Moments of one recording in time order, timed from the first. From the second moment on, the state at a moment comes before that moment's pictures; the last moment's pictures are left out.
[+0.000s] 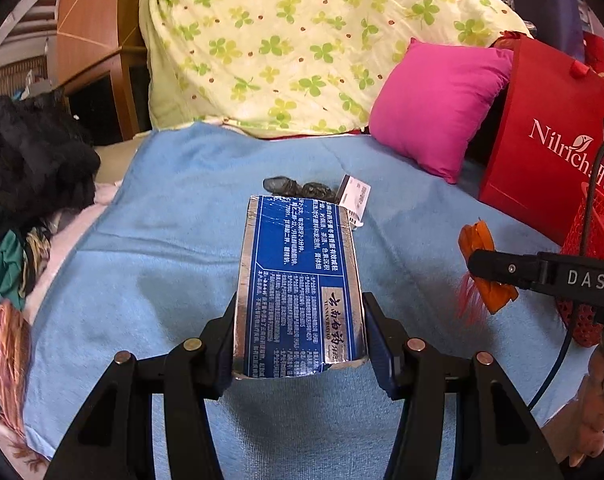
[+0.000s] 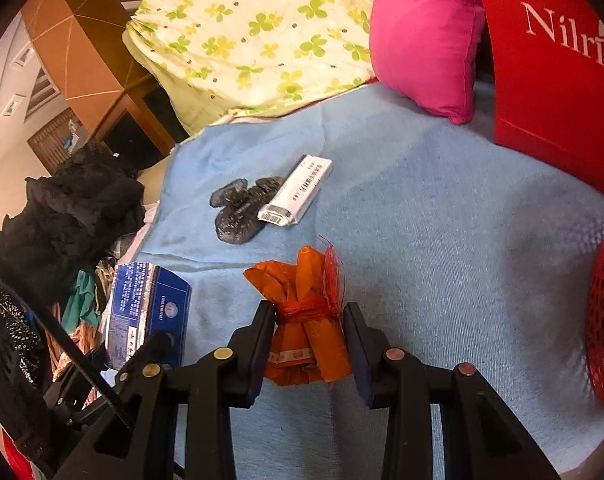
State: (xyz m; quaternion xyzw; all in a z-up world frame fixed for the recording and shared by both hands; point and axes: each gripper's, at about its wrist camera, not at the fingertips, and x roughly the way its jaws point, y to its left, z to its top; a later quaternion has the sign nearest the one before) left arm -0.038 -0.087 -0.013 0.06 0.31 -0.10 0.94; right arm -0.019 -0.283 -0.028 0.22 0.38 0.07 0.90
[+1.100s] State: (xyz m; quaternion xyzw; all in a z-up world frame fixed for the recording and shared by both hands) left arm -0.047 -0.111 -0.003 0.09 0.28 -0.12 0.95; right arm -0.039 -0.306 -0.008 0.21 0.35 0.06 0.91
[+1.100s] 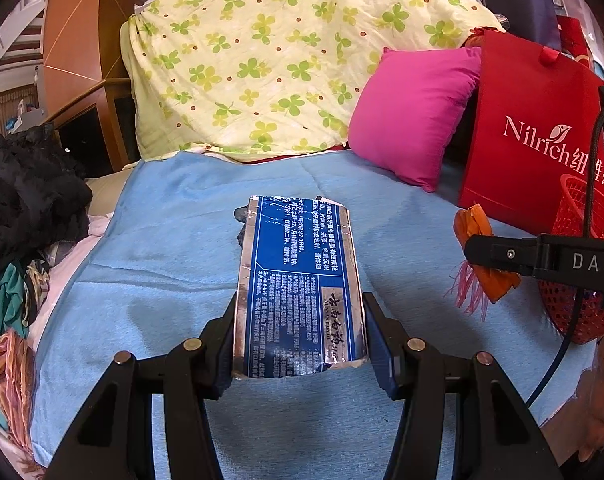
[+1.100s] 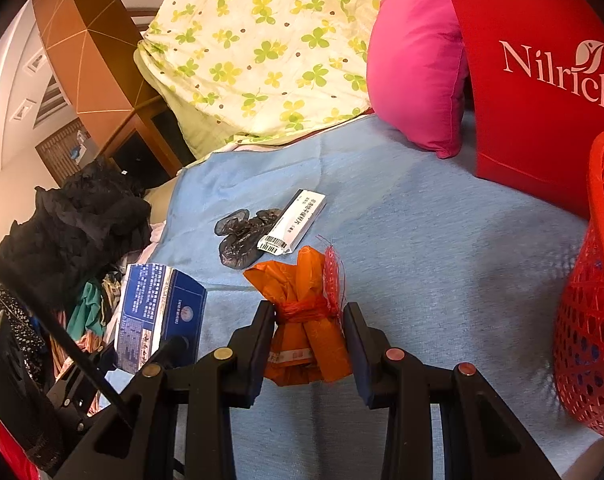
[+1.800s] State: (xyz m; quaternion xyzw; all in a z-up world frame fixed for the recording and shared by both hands) left arm -0.048 -0.111 -0.003 0.09 0.28 -0.12 0.95; right arm -0.040 -0.312 -0.007 0.22 0.35 0.06 0.91
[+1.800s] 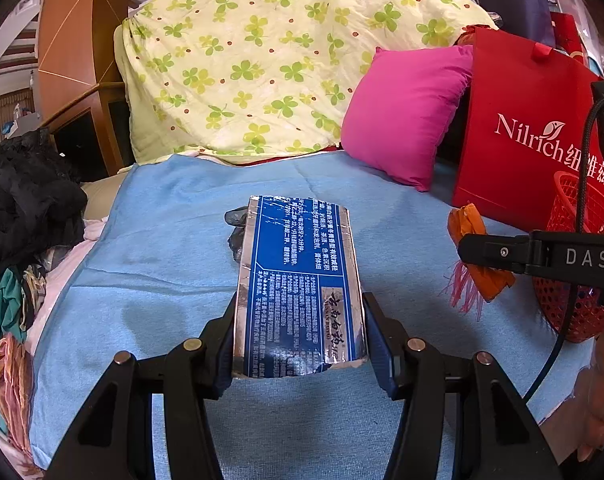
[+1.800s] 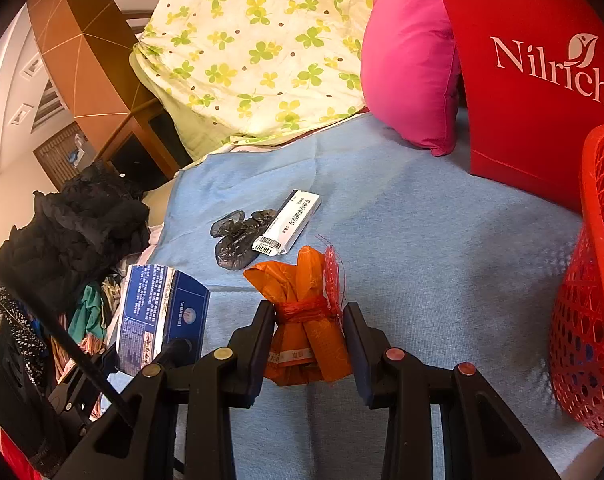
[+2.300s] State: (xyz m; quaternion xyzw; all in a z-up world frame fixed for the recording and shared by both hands) left arm -0.048 -0.111 -0.003 0.10 0.28 -0.13 0.95; right arm -0.042 -0.311 -0.007 0.22 0.35 0.06 0.91
